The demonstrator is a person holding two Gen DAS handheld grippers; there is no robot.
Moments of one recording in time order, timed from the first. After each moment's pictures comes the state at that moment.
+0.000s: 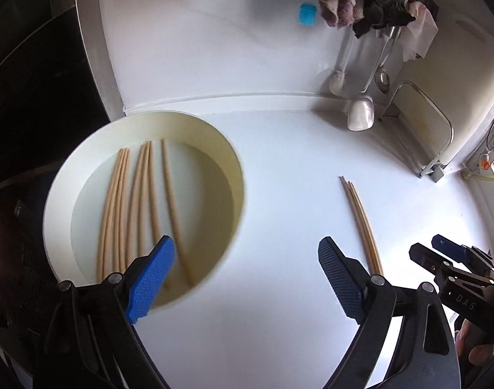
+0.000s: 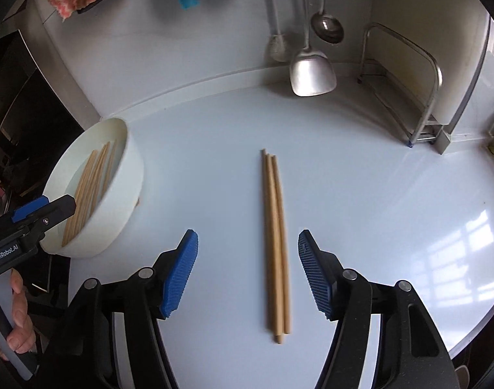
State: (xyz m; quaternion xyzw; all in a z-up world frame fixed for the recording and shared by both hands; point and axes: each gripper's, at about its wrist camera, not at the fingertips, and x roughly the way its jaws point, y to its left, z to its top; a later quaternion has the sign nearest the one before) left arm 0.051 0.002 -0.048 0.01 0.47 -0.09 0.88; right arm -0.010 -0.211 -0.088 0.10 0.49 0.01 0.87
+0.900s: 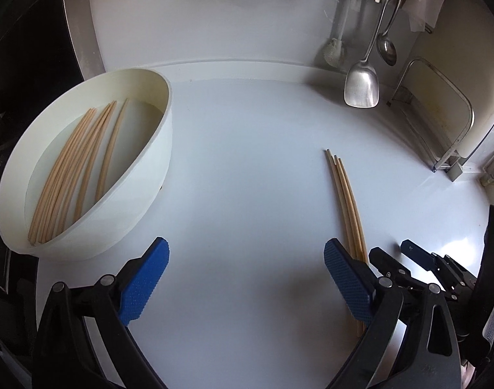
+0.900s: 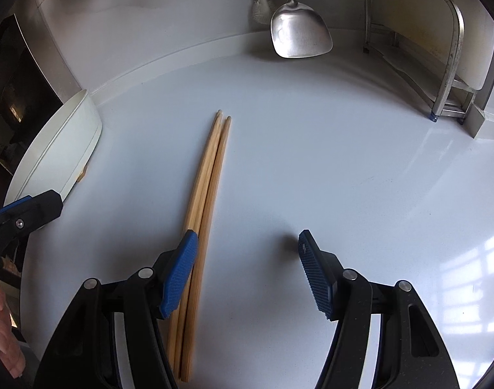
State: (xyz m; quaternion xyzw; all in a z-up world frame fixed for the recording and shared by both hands) left arm 0.045 -0.072 -0.116 -0.01 0.48 -0.04 0.88; right arm 0.007 -0.263 -0.187 0.09 0.48 0.06 0.87
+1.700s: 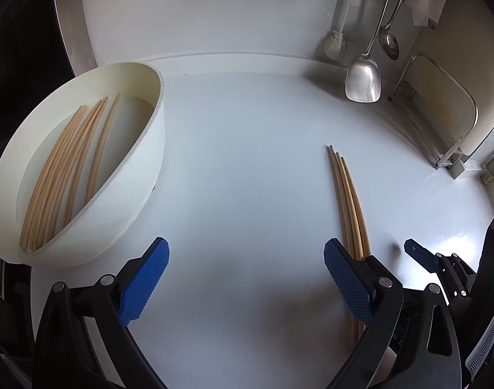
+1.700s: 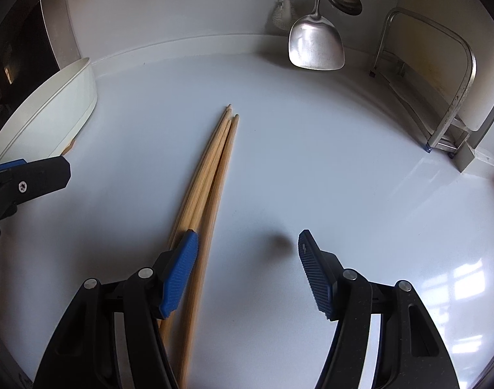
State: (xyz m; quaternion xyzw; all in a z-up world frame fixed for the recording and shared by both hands) left arm 0.053 -0.071 -0.126 -0.01 0.48 -0.04 0.87; right arm 0.010 -0.239 -0.188 -0.01 0.48 0.03 0.88
